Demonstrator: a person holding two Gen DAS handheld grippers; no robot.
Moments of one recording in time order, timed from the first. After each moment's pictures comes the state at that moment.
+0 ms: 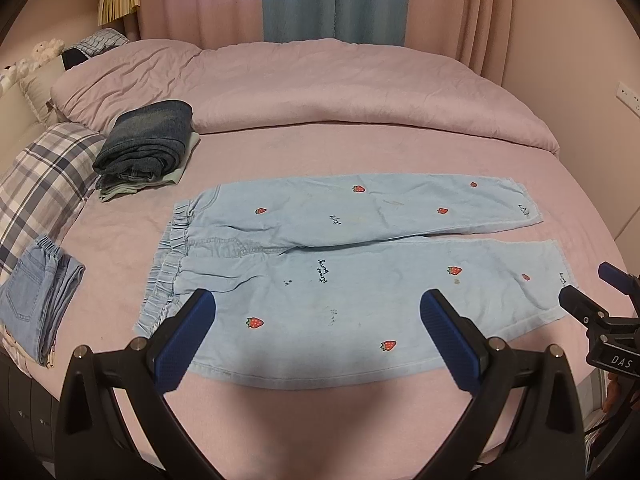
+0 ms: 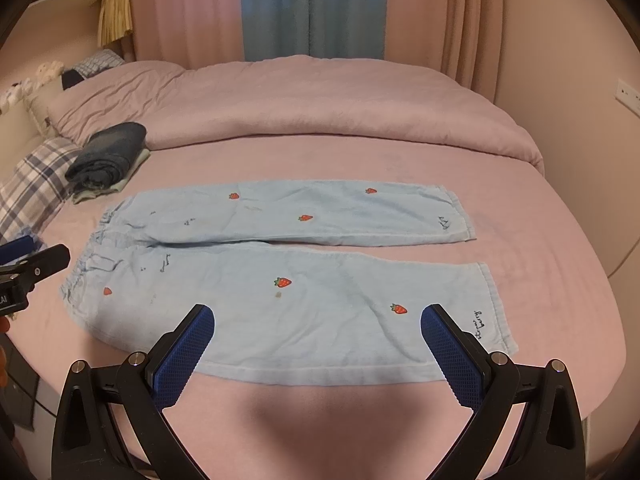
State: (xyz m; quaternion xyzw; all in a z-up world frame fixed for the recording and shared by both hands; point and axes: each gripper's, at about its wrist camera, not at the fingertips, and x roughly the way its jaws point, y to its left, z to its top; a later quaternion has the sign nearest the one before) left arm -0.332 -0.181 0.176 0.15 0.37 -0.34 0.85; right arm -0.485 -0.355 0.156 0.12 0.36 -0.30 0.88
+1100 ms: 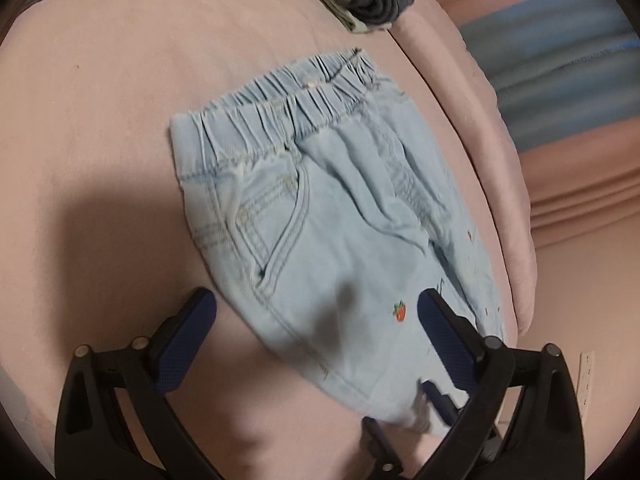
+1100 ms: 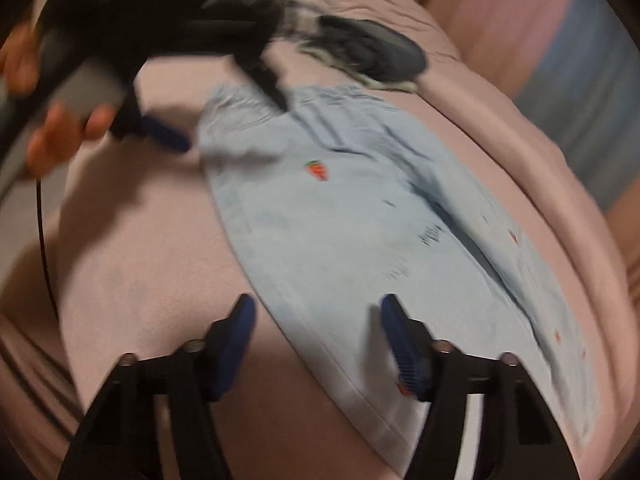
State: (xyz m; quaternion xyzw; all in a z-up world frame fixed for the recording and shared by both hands) left arm -0.199 -0.047 0.027 -0.26 0.56 -0.21 0.76; right arm -0.342 -0.189 0.017 -0.22 0.41 0.04 0.88
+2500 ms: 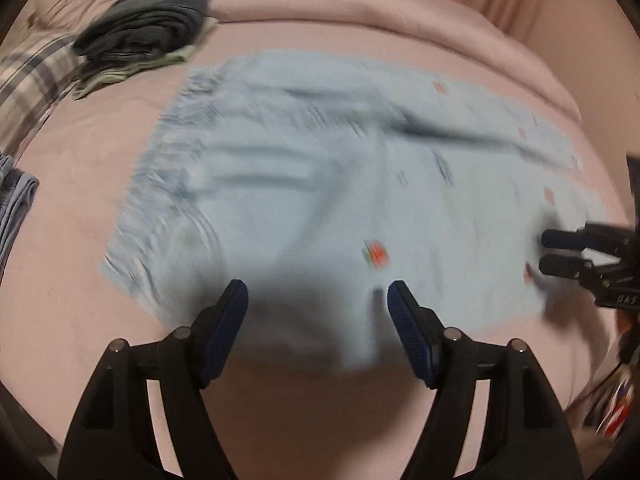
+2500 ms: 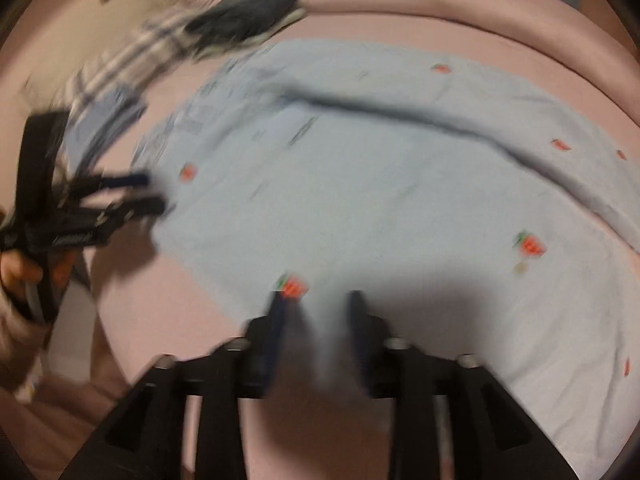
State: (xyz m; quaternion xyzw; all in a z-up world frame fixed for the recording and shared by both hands) left arm -0.200 -0.106 0.029 0.12 0.47 -0.35 0.80; right arm -0.365 -0.324 0.033 0.12 0.49 0.01 0.86
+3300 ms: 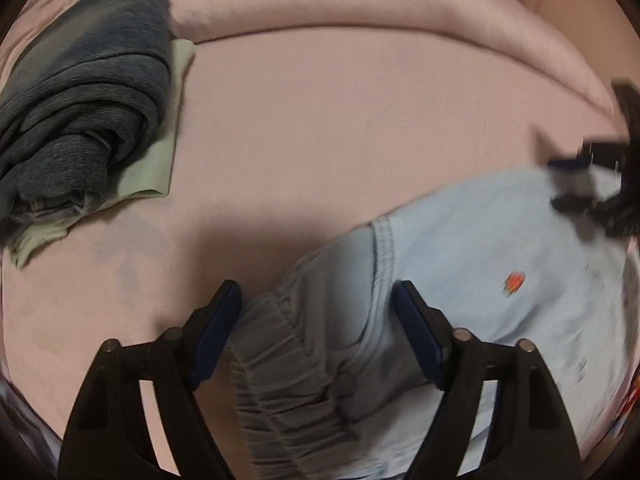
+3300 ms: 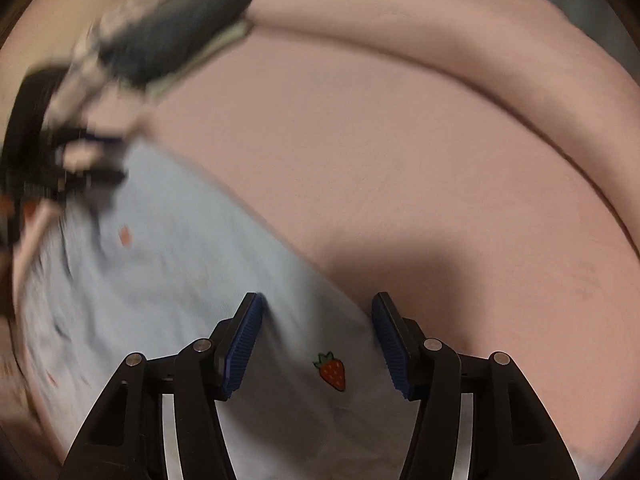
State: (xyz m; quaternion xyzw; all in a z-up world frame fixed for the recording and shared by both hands) left arm 0.041 -0.214 0.015 0.23 0.50 -0.39 0.74; right arm -0.125 -0.423 0.027 0.00 0.54 0.06 0.84
